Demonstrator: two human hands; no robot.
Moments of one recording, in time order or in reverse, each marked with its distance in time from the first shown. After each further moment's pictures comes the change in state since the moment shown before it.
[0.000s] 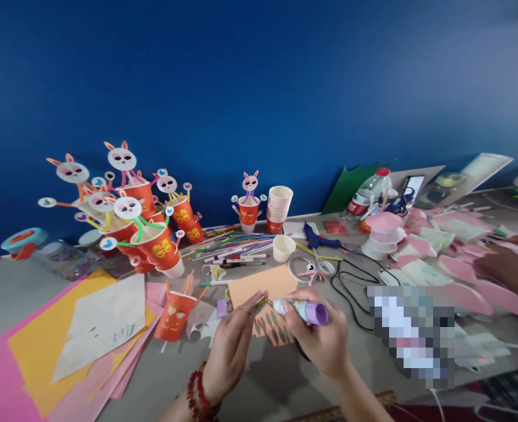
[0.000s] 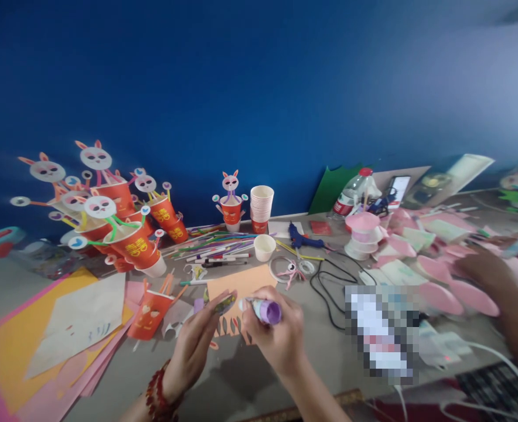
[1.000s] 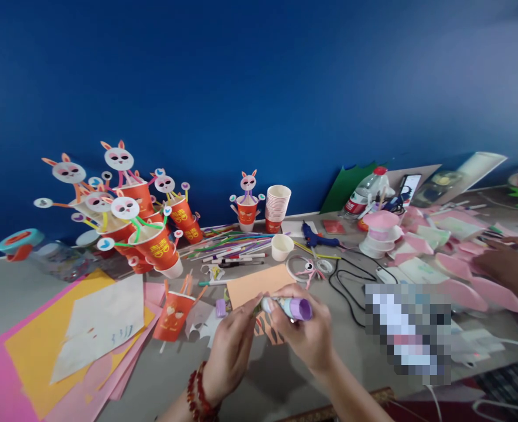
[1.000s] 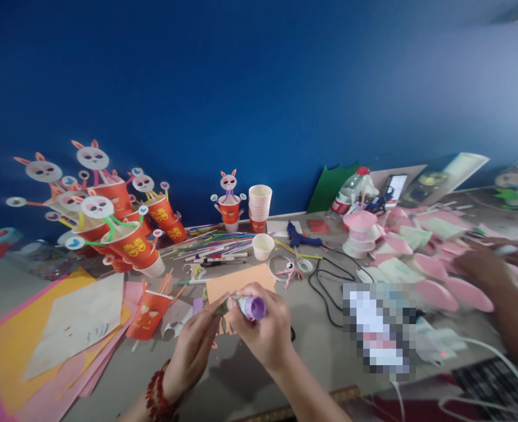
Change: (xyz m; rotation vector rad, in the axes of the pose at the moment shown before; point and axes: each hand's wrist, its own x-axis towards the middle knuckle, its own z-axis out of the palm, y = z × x) left_hand 0.001 -0.003 0.002 0.117 0.007 0.160; right_hand 0.002 -0.002 0.013 0.012 -0.028 0.004
